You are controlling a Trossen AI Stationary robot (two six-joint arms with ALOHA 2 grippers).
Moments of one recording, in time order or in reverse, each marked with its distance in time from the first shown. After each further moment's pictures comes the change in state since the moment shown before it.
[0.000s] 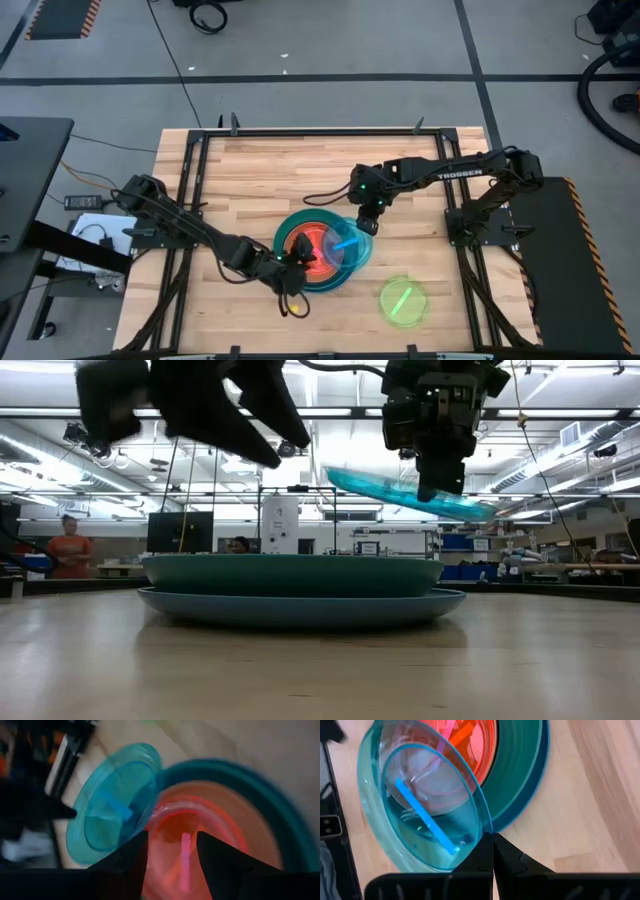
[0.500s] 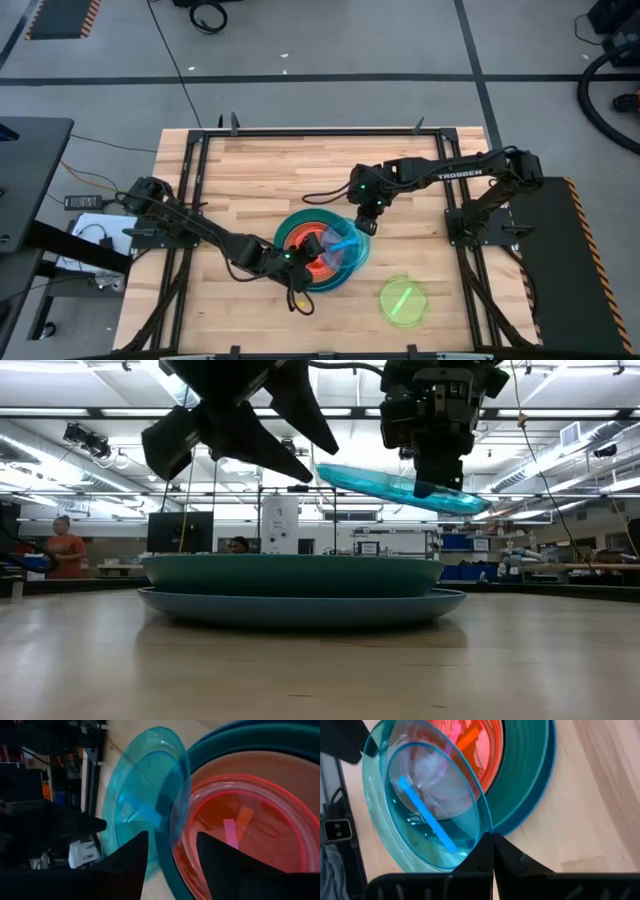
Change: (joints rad) left arm 0.035 0.056 -0.001 0.104 -0.101 0.333; right arm 0.001 0.000 0.000 0.022 -0.023 0.028
